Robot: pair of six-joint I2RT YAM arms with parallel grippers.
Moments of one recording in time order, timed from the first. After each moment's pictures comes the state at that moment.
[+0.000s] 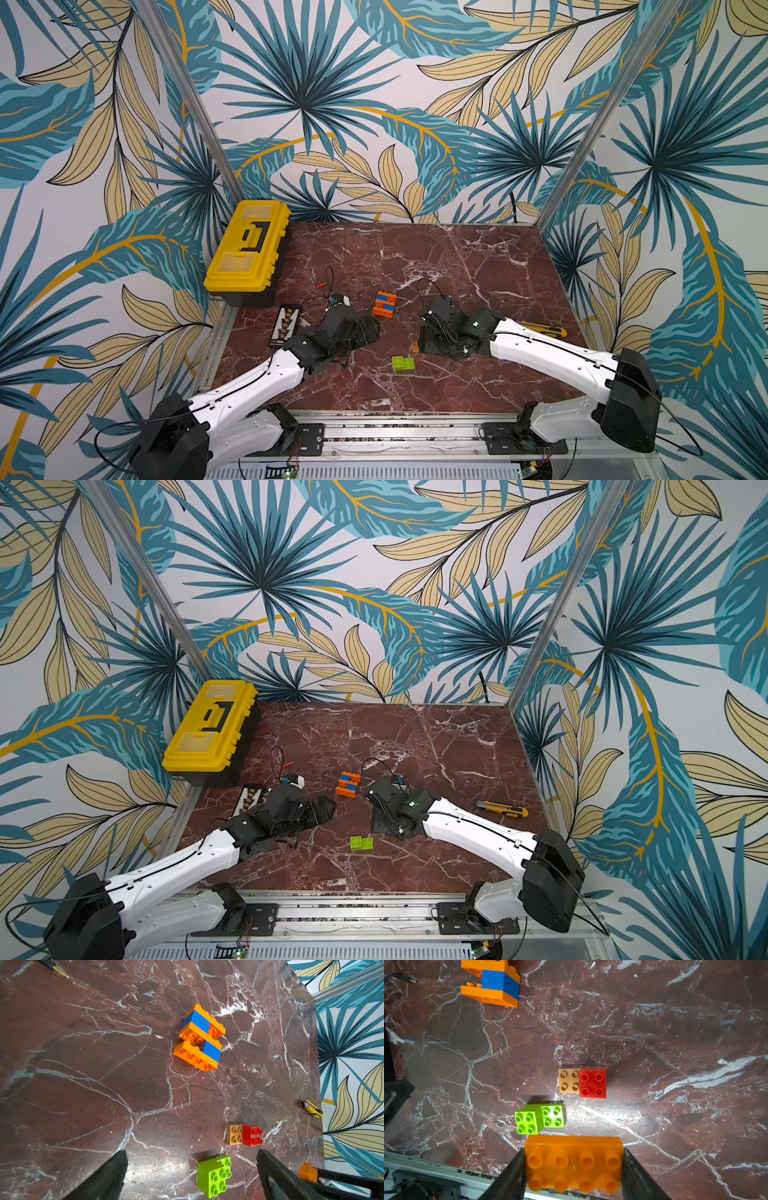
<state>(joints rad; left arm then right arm) -0.68 1.08 0.58 -0.27 -0.03 -0.96 0.89 1.38 1.02 -0.83 0.13 0.98</state>
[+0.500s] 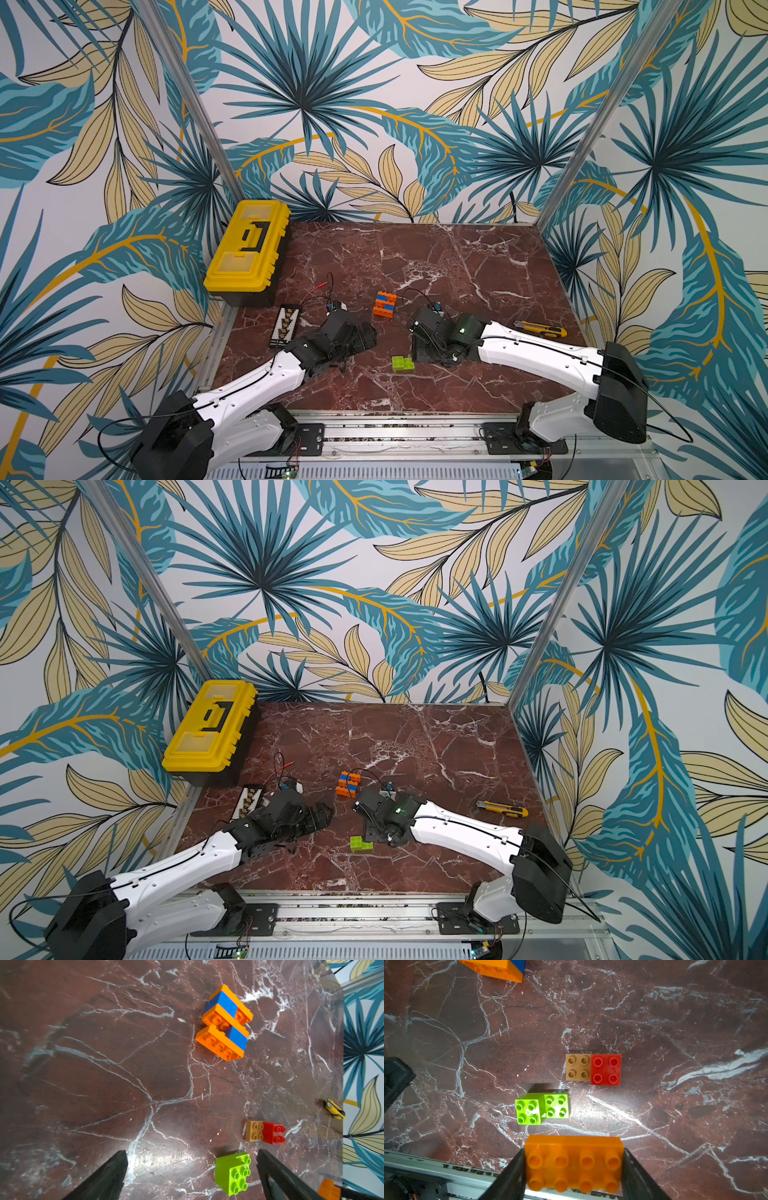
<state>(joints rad) -0.68 1.09 0.54 -0.32 -0.07 -1.00 0.99 1.46 1.06 -0.86 0.18 1.01</state>
